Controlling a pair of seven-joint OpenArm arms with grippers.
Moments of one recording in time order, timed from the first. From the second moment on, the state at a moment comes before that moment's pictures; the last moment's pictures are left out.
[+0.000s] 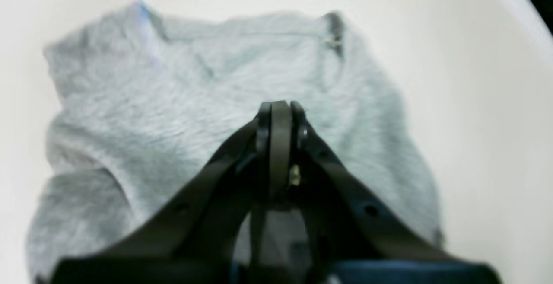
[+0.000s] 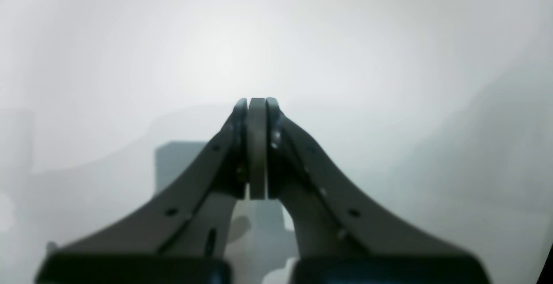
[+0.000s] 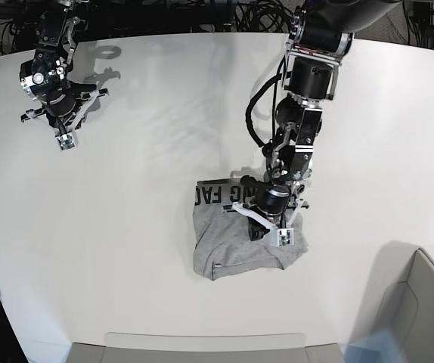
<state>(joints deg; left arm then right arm) -18.8 2.6 7.5 59.5 -18.7 1.4 11.8 -14.5 8.1 20.9 102.2 -3.5 30.2 -48.6</state>
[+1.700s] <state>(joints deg) -1.6 -22.1 -7.6 61.3 -18.9 -10.1 10.1 -12.6 7.6 20.5 105.5 -3.1 30.2 -48.7</state>
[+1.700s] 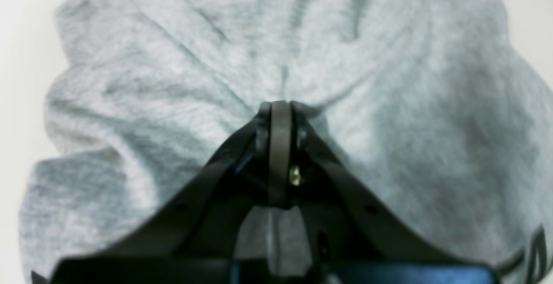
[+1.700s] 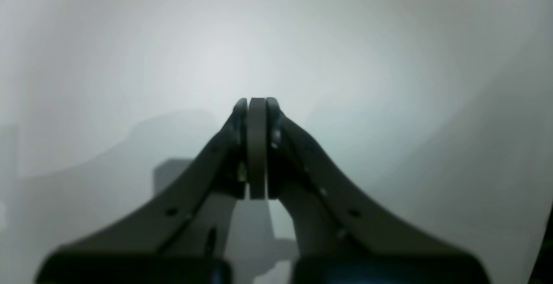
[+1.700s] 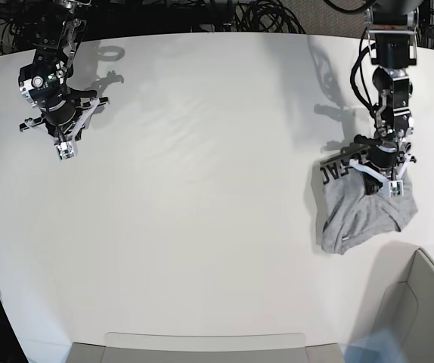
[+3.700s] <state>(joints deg) 50.5 10.3 -39.7 74.6 -7.1 -25.7 0.0 -44.4 -3.4 27.9 66.5 -6.0 37.5 9.3</state>
